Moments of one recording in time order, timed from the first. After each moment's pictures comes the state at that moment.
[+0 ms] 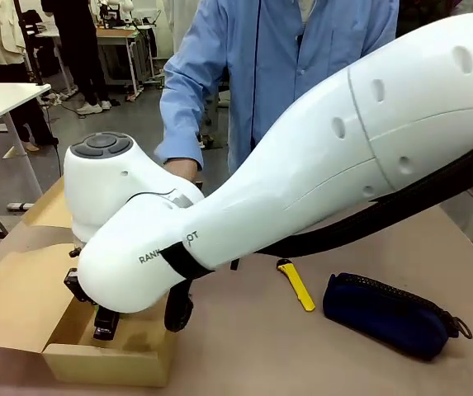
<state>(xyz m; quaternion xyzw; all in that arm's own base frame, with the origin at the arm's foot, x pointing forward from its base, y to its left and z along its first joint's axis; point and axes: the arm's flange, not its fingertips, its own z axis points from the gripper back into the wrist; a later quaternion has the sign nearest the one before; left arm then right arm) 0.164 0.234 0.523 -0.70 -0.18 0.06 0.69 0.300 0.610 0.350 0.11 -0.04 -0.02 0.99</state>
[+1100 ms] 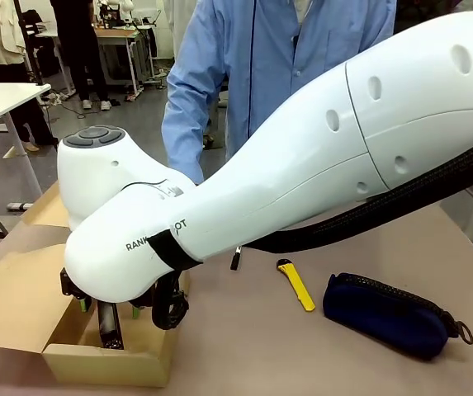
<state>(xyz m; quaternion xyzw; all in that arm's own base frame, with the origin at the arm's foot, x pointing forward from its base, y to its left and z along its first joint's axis) 0.164 0.234 0.523 -0.70 -0.18 0.06 0.69 0.301 0.612 0.357 0.09 -0.02 -0.04 0.99</state>
